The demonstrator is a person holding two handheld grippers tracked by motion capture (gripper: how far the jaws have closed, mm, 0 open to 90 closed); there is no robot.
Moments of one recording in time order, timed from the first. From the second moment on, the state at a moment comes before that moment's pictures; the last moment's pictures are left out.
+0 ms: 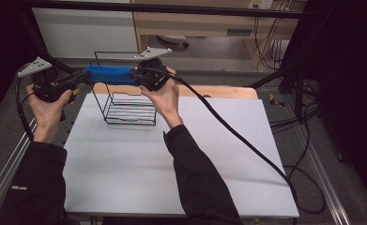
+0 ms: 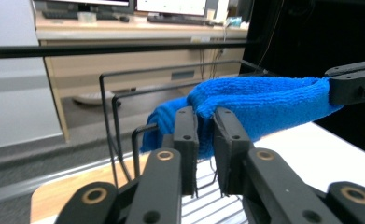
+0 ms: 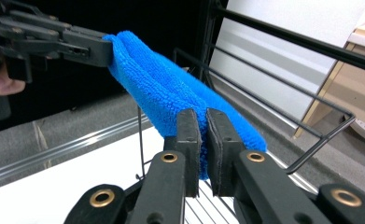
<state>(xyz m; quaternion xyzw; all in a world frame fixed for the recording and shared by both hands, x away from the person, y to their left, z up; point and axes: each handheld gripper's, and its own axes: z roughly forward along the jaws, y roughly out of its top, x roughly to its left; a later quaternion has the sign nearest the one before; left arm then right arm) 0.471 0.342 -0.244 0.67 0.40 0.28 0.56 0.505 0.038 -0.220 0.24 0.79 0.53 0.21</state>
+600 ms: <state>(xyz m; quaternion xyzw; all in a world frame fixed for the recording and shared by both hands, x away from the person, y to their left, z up) 0.476 0.335 -0.221 0.72 0.39 0.24 0.52 0.506 0.041 -0.234 0.23 0.80 0.51 0.21</state>
